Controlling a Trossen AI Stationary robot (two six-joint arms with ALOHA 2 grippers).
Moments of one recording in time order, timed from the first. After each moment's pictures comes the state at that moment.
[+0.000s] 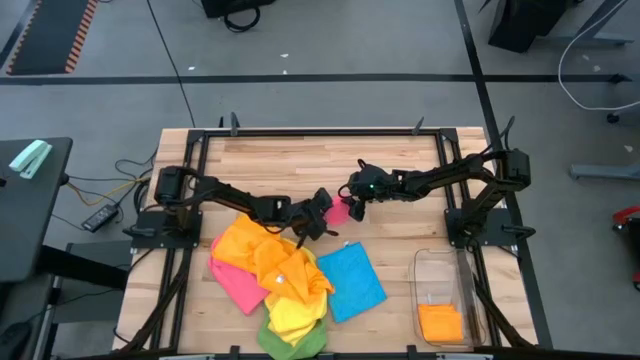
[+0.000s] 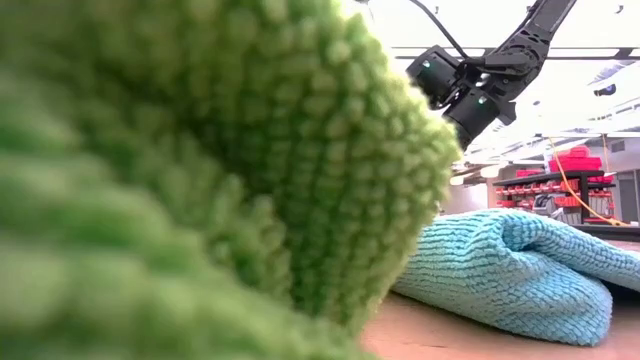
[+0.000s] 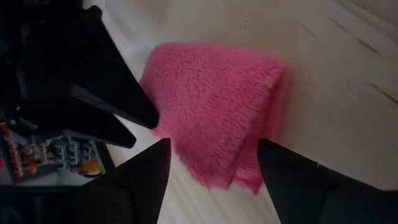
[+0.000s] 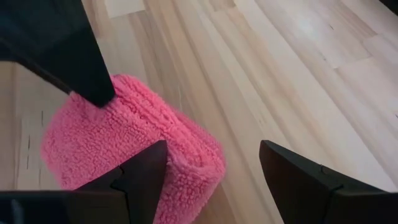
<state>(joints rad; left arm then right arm) -0.02 1.92 1.00 0.19 -0.40 1.13 -0.23 1.61 0.67 0.20 0.10 0.10</state>
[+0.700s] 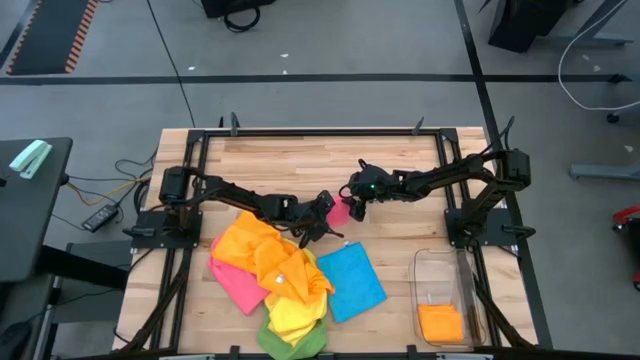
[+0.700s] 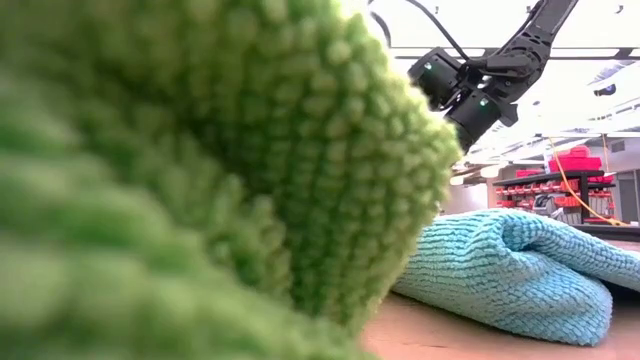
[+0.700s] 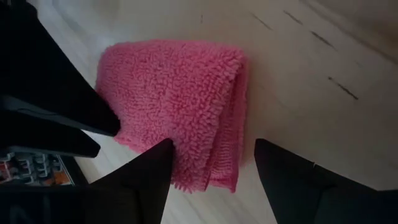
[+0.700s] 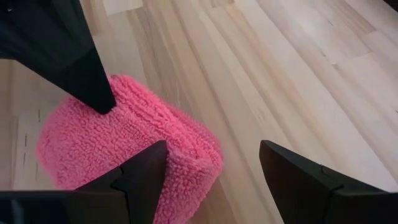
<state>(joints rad) -0.01 1.94 1.07 0.01 -0.35 1.14 -0.23 1.61 0.66 0.22 0.10 0.10</state>
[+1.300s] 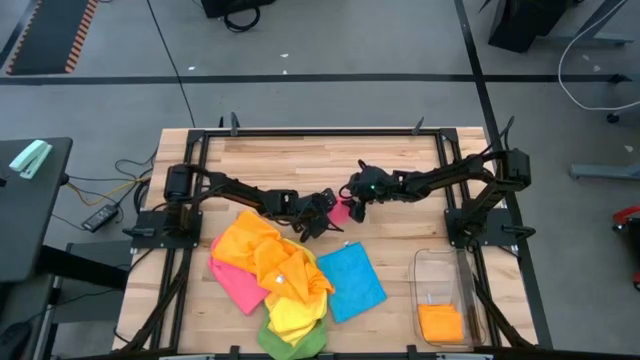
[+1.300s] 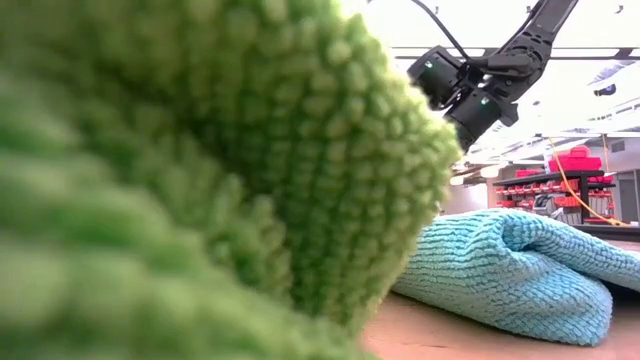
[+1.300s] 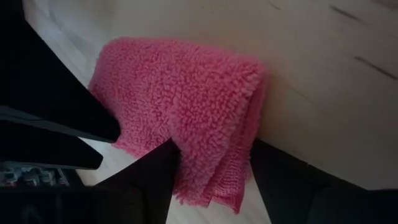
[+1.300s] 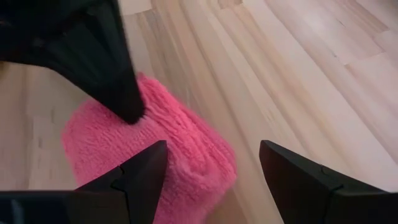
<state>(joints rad) 0.04 2.01 1.07 0.07 -0.29 1.24 -0.22 1.61 0.66 0.23 0.08 0.12</state>
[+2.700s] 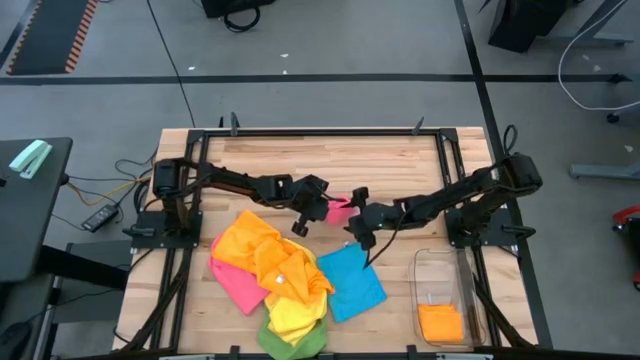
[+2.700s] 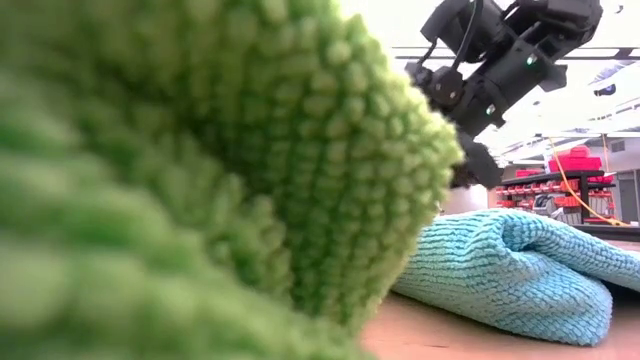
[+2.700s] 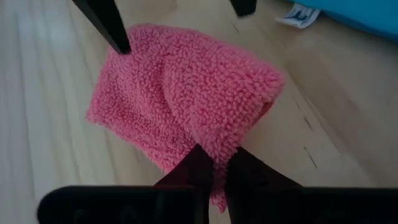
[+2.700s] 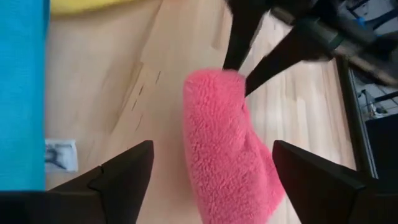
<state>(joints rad) 0.13 1.88 1.07 -0.01 0.07 0.64 0.11 1.57 0.67 0.19 0.37 -0.44</state>
